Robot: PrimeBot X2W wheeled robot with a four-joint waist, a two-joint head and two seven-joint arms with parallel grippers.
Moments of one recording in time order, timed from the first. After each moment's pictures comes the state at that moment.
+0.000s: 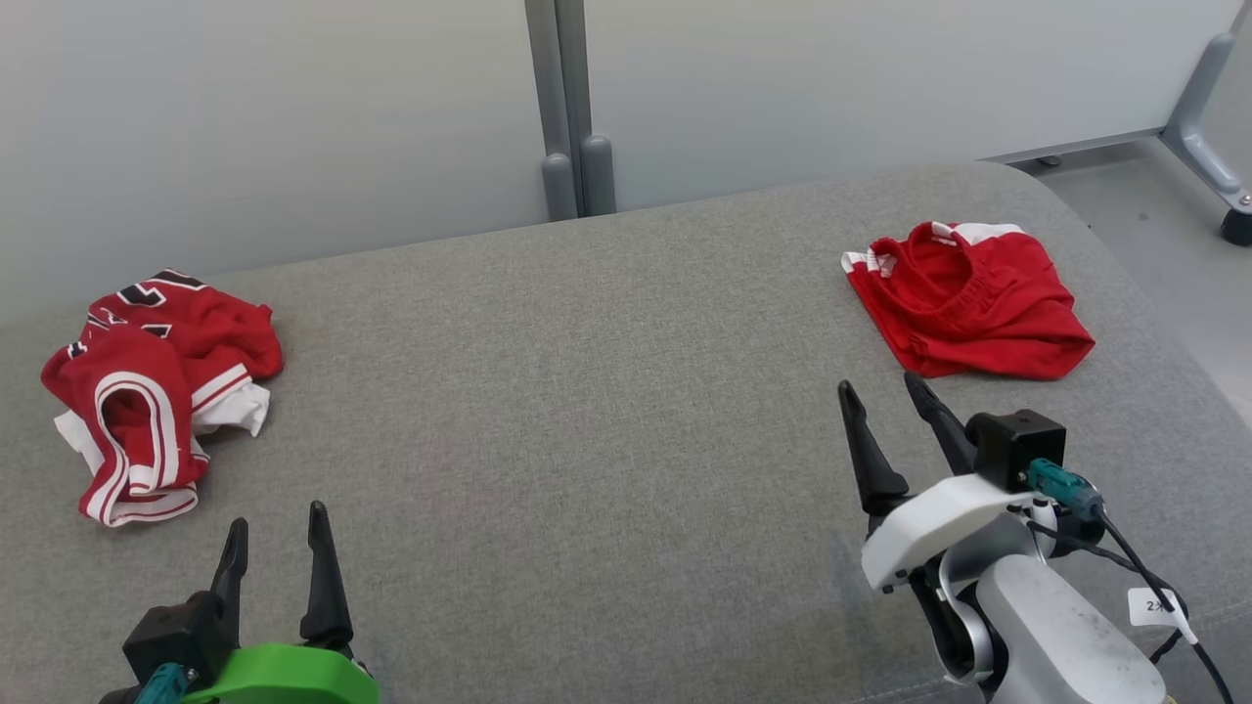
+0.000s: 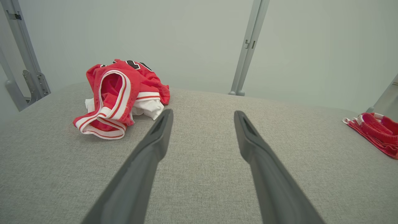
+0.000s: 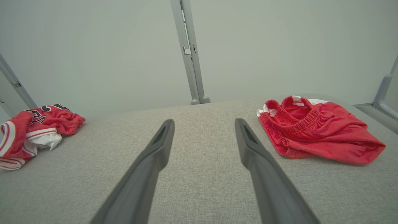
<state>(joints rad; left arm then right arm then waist) 0.10 0.05 -0.10 0.10 -0.36 0.12 -0.23 -0.20 -0.17 0.49 0.35 0.46 -0.12 -0.25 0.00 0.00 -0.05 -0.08</state>
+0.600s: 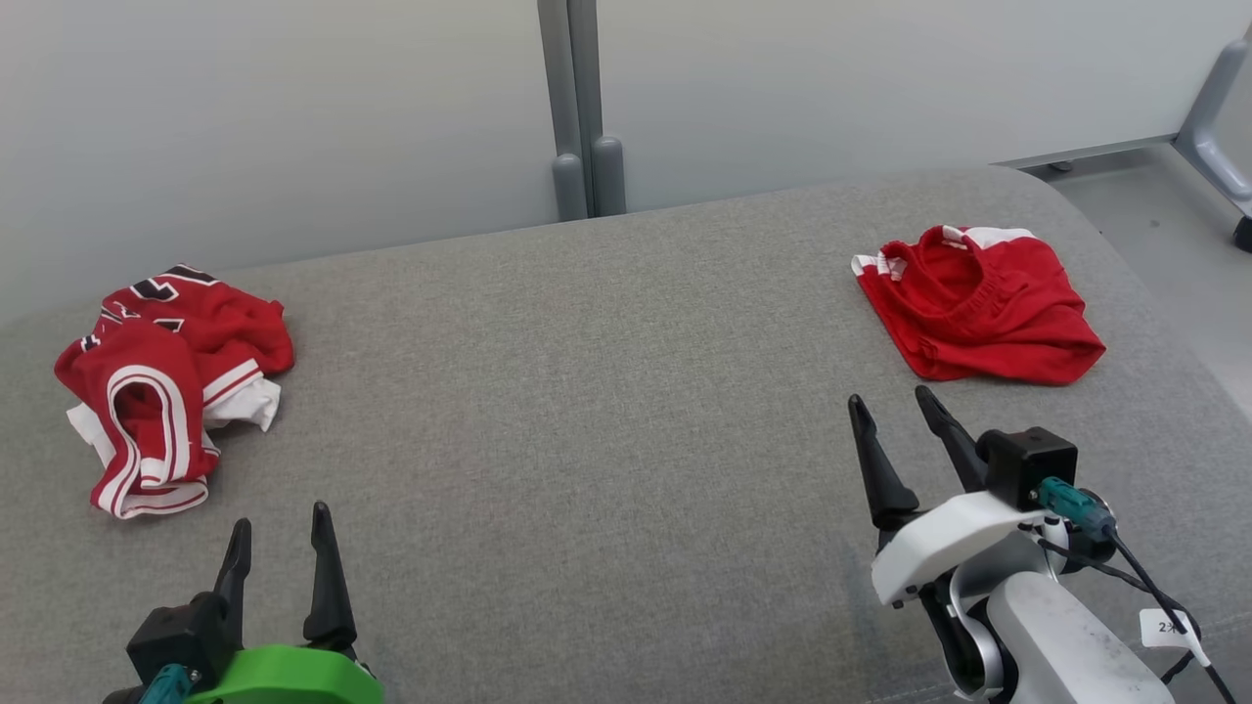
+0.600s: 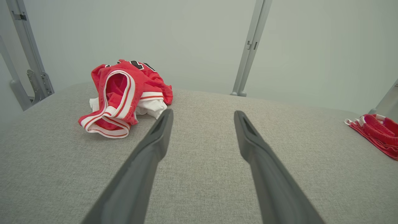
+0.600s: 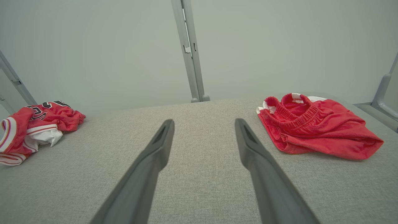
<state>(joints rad) 0.11 0.05 -0.10 0.09 -0.36 0.12 -0.23 -0.15 -0.17 0.46 0.31 0.42 -0.13 -0.25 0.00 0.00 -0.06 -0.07</state>
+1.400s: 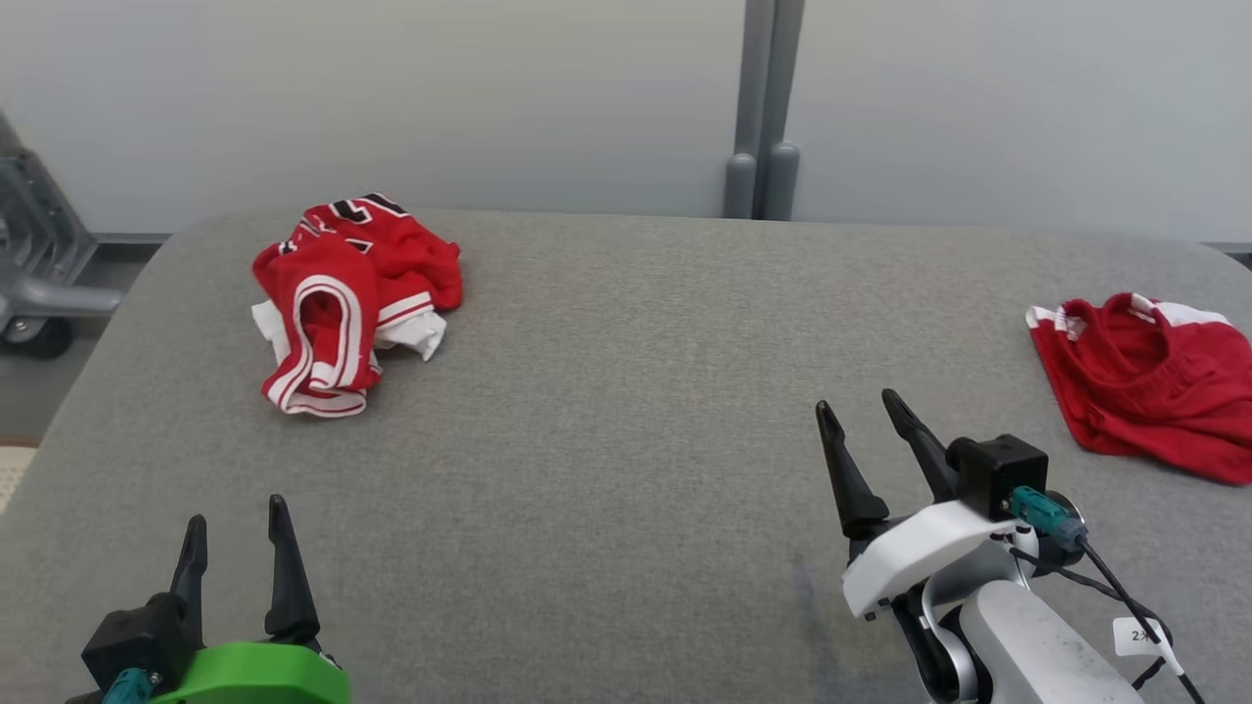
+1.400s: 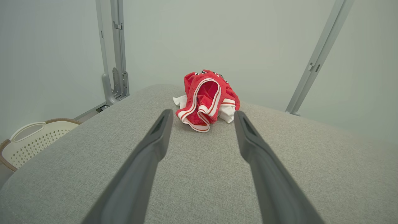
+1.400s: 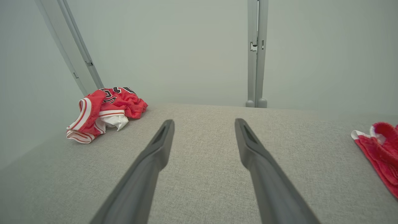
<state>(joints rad) 0.11 0.05 -0.04 0.08 -0.35 0.12 -0.24 -0.14 -0.14 0.48 0.28 0.40 -0.11 -0.25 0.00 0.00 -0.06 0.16</state>
